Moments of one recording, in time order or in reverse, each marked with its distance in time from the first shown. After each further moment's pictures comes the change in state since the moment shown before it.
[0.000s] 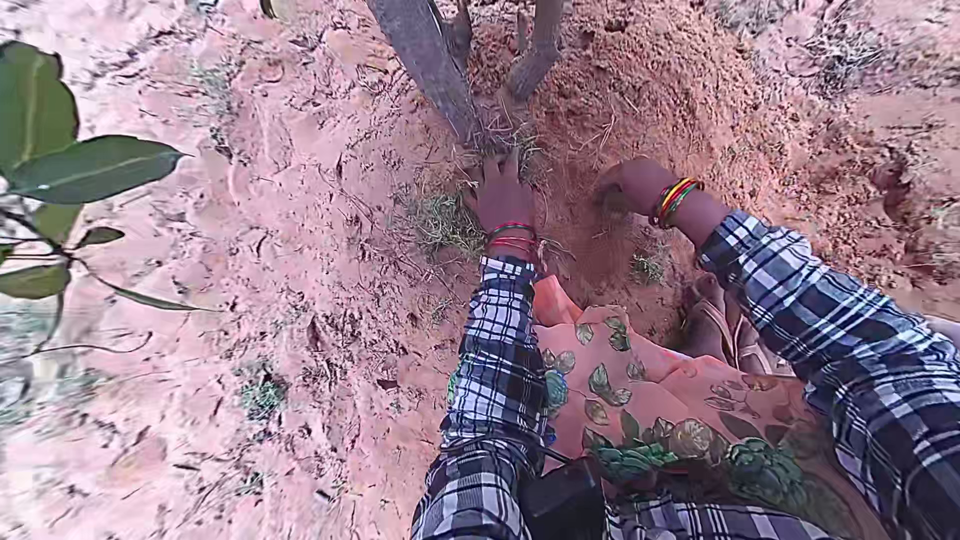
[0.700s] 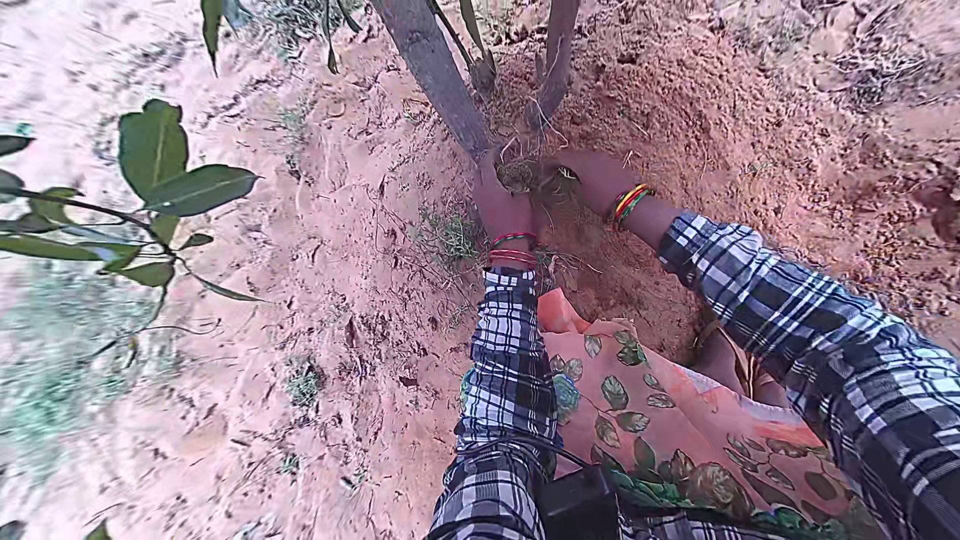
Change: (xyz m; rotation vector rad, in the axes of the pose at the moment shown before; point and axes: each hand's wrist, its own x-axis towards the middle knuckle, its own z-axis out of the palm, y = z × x) left_hand -0.009 0.003 -0.027 -0.376 0.306 -0.025; right_hand 0.039 -0.056 -0.015 0.154 0.266 -0.078
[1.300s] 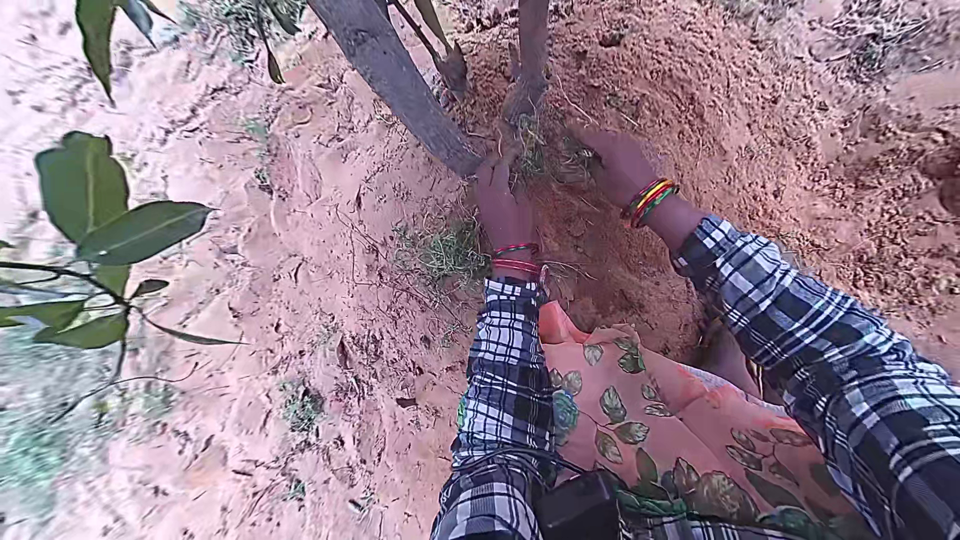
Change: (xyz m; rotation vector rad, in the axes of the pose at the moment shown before) left_hand 0.010 -0.011 0.043 -0.080 0.014 0.281; right_hand -0.008 0.042 -0.005 0.131 0.199 0.093
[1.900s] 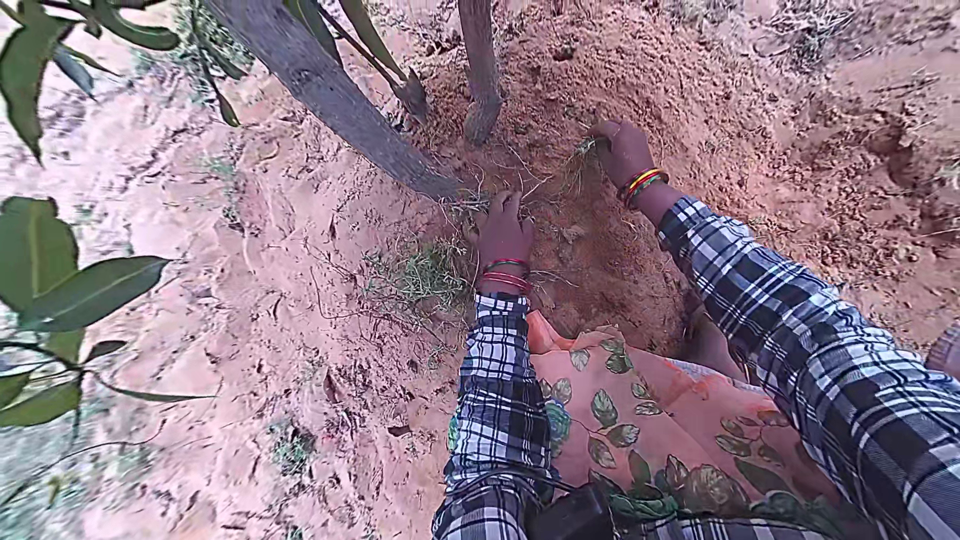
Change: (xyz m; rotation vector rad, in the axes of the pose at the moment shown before) left_hand -0.009 0.018 0.015 0.412 -0.580 -0.152; right_hand 0.006 0.078 -0.013 -0.021 0.208 0.265
